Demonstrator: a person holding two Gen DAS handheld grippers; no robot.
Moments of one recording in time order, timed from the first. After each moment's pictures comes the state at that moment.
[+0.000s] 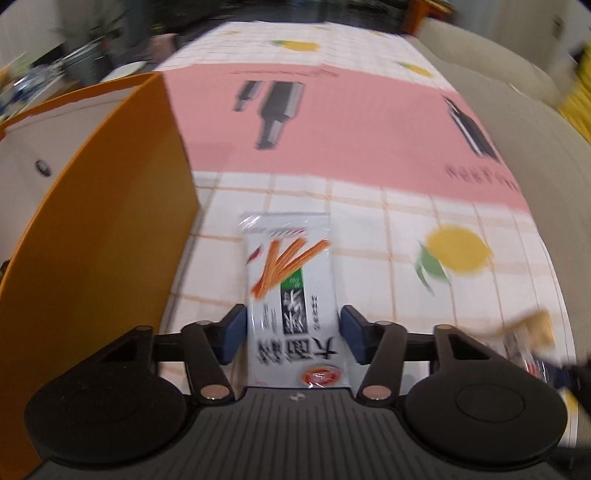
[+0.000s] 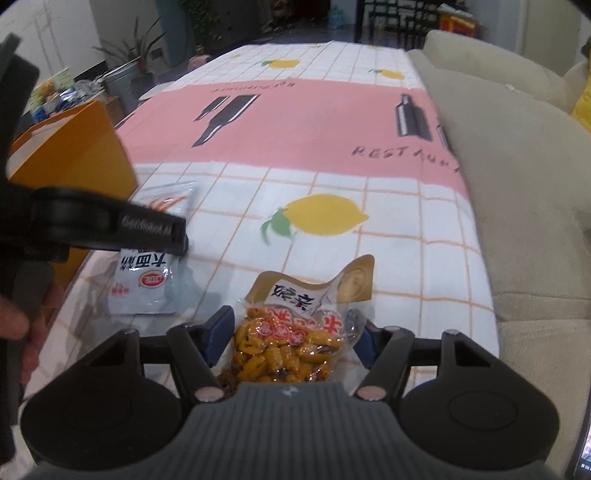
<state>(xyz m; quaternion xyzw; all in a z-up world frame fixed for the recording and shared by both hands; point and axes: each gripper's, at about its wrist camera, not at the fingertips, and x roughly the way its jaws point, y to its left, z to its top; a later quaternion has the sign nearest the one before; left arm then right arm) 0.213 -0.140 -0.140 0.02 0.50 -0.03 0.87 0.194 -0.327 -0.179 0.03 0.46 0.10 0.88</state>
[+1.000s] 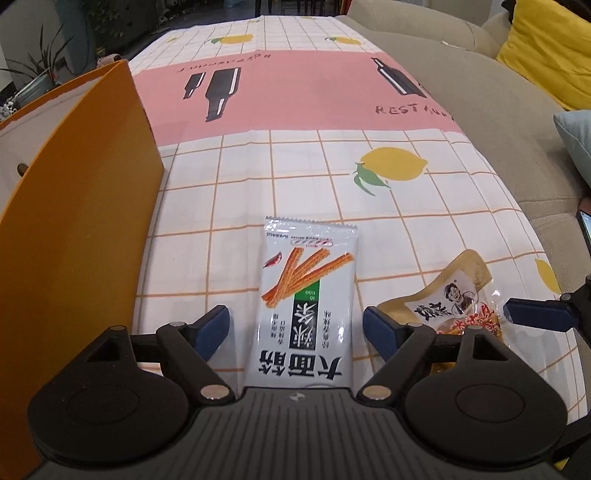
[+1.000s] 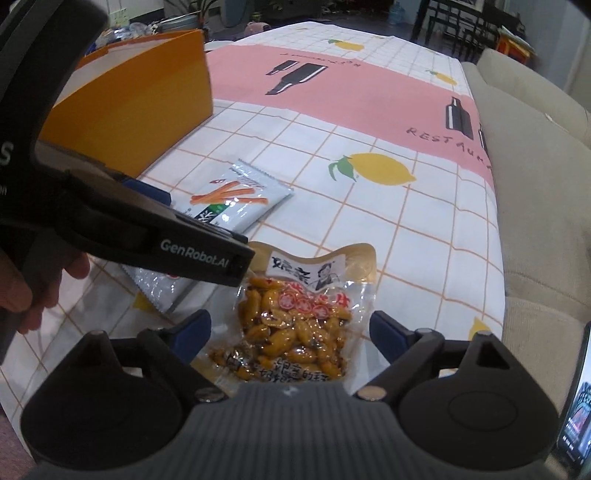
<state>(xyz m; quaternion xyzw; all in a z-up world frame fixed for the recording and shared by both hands) 0.155 -0.150 -0.146 0.07 0.49 -0.10 0.86 0.131 -0.303 -0.171 -0.05 0.48 0.15 0.86</state>
